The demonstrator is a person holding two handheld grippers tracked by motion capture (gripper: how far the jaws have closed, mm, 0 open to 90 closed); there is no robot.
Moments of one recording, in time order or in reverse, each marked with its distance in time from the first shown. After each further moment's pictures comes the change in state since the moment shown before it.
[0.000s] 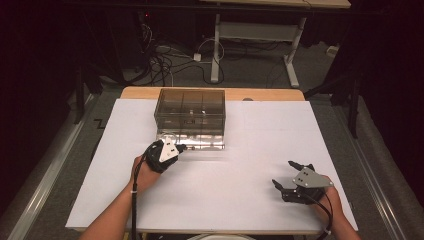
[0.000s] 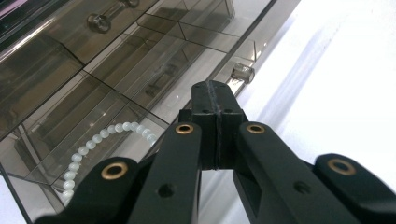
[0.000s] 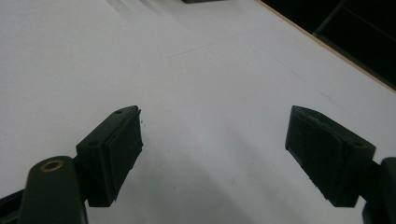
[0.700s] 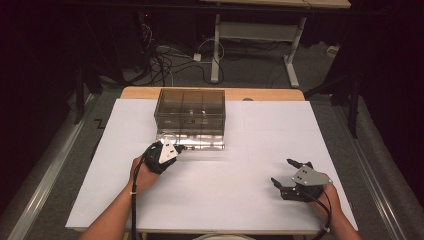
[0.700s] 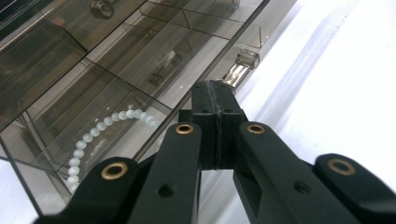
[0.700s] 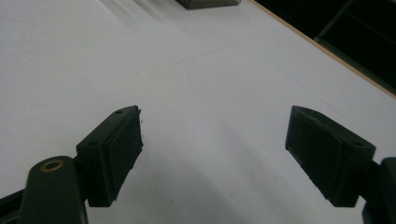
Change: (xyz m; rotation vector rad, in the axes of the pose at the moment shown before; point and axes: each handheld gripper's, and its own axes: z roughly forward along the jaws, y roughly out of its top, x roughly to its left) left arm -0.001 -0.004 -0.002 0.025 0.028 0.005; right arm -0.002 0.004 0.005 -0.012 0.012 -0.004
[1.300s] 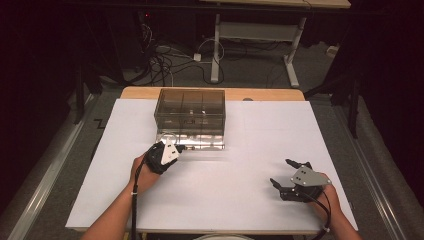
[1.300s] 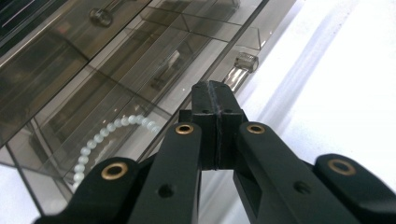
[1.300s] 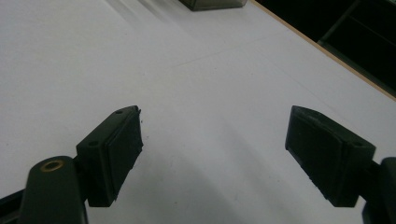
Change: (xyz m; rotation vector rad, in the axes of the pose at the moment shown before) left arm -0.004 0.005 0.003 -0.001 0.013 0.043; right arm 0.001 0.000 0.000 -0.007 0.010 -0.015
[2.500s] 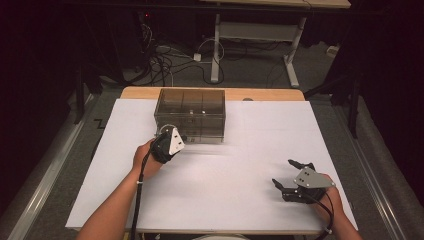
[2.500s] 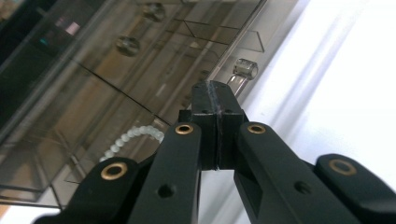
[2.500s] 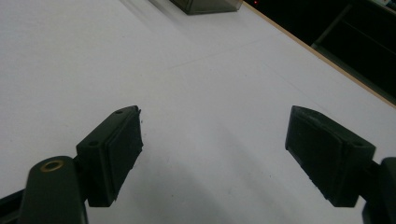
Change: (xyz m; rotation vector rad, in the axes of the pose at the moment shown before) left arm 0.022 0.019 0.015 0.045 0.063 0.078; right arm 0.000 -0.002 -0.006 -0.014 -0.017 0.005
